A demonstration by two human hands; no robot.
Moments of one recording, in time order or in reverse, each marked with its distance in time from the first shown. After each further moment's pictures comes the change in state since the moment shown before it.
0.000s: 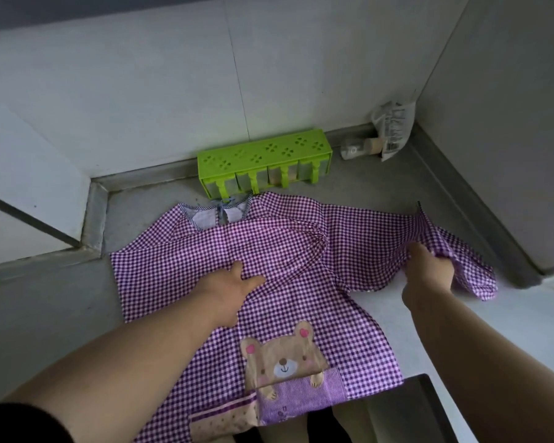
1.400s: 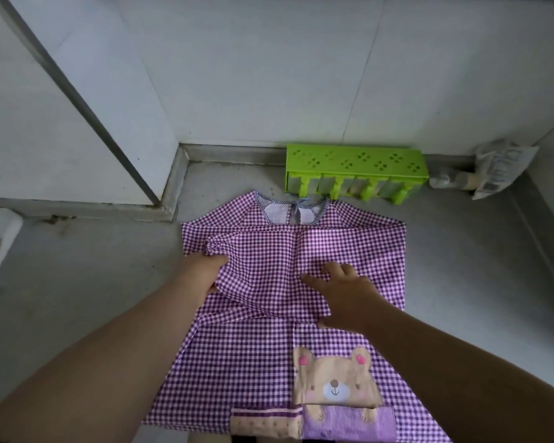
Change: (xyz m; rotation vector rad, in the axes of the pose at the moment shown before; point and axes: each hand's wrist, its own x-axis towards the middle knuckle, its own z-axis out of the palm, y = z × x) left_hand -0.017 -0.136 0.100 -2.061 0.335 -0.807; right_hand -0.124 0.082 0.144 -1.931 -0.978 -1.321
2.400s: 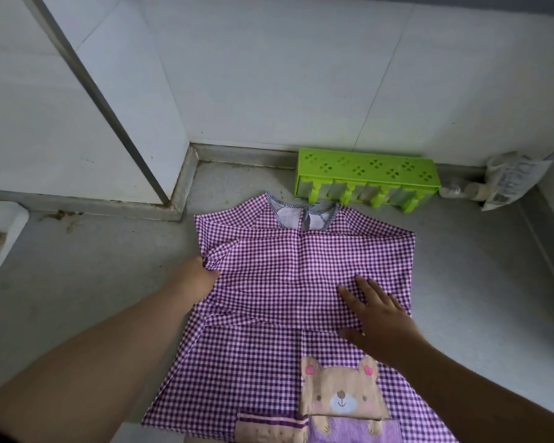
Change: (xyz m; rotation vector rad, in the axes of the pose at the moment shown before) left_hand -0.002 -0.008 -0.037 0.592 -0.006 0.276; right_hand -0.032 0.024 0.038 0.130 0.016 0.138
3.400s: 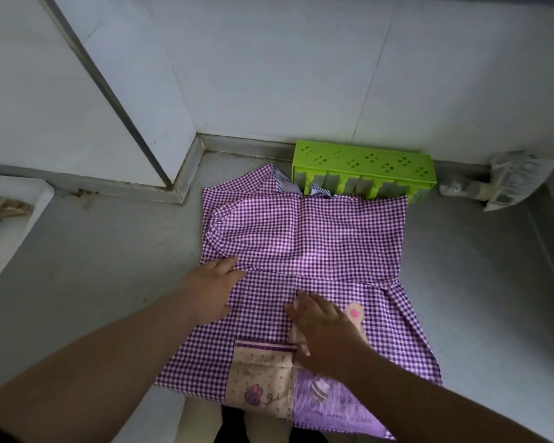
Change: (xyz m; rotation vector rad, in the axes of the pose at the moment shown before) left_hand -0.063 0.008 0.048 1.018 -0.128 0.453; right_hand -0.029 -0.046 0.007 -0.017 0.018 -0.351
